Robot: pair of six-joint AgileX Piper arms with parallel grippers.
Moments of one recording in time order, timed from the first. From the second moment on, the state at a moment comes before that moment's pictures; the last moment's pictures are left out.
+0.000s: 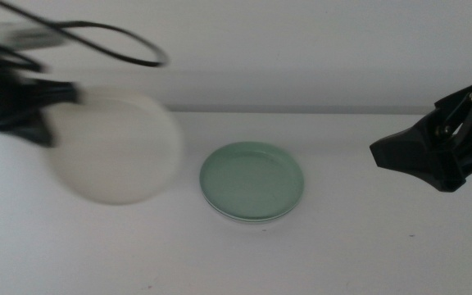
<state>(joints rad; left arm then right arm) 0.04 1.66 -1.43 -0.17 1.22 0.01 0.55 1.09 -1.18 0.06 0.99 -0.10</state>
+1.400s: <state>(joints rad) -0.36 2.20 -1.86 -0.24 1.22 -0.12 0.55 1.09 -1.18 0.06 0.99 -0.10</state>
